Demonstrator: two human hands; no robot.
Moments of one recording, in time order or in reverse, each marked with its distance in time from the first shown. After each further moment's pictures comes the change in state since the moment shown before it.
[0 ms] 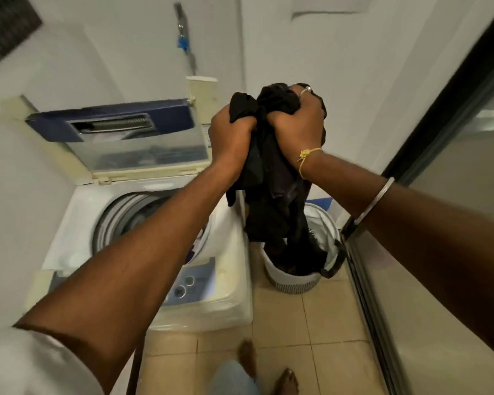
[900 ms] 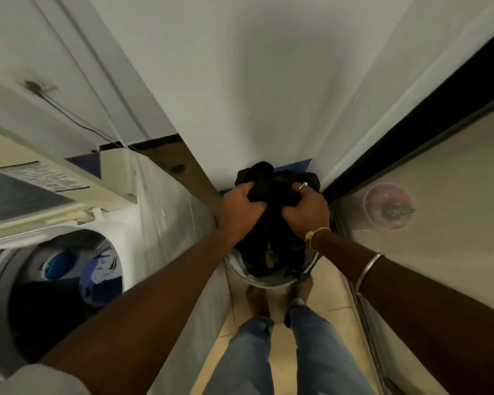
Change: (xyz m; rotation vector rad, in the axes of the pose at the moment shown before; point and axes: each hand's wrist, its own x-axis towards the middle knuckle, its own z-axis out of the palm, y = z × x) left_hand 0.086 -0.296 0.231 0.514 -0.535 -0.192; right_hand 0.041 0.379 -0.048 -0.502 -0.275 0.561
